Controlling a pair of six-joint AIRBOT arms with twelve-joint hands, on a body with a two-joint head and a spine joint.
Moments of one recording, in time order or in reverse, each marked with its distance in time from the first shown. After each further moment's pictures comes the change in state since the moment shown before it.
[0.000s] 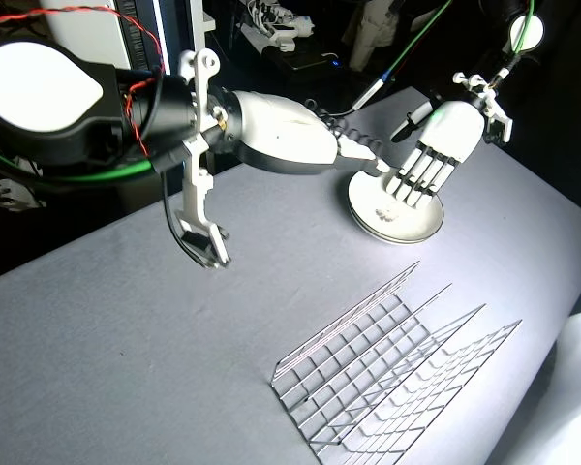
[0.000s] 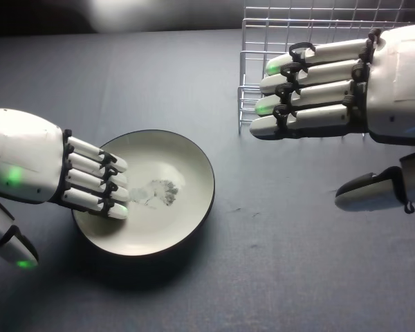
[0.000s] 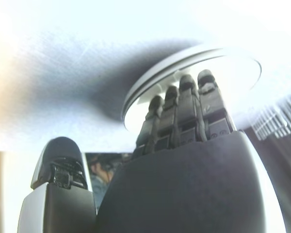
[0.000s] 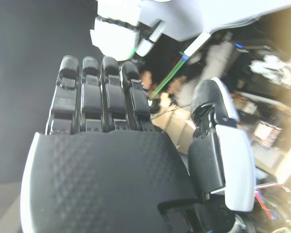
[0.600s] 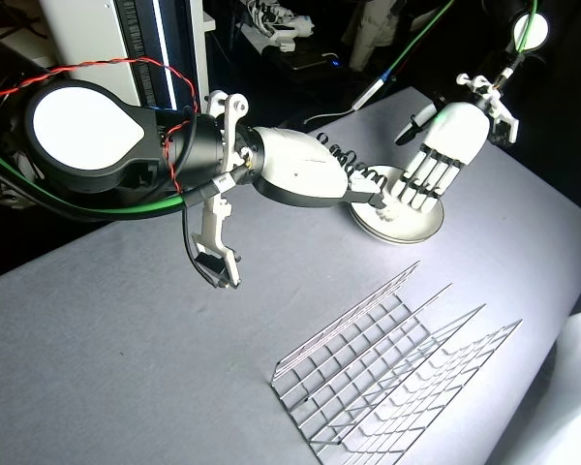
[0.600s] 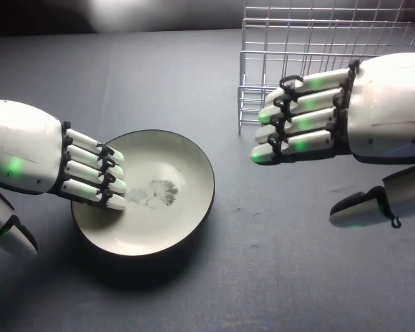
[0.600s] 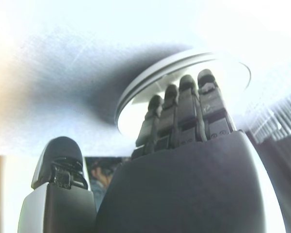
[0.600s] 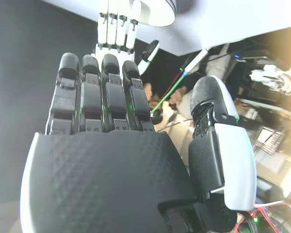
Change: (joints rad) left arm -0.026 -0.020 0.039 0.055 0.006 -0.046; right arm -0.062 -0.067 0.046 0.003 -0.036 -0.001
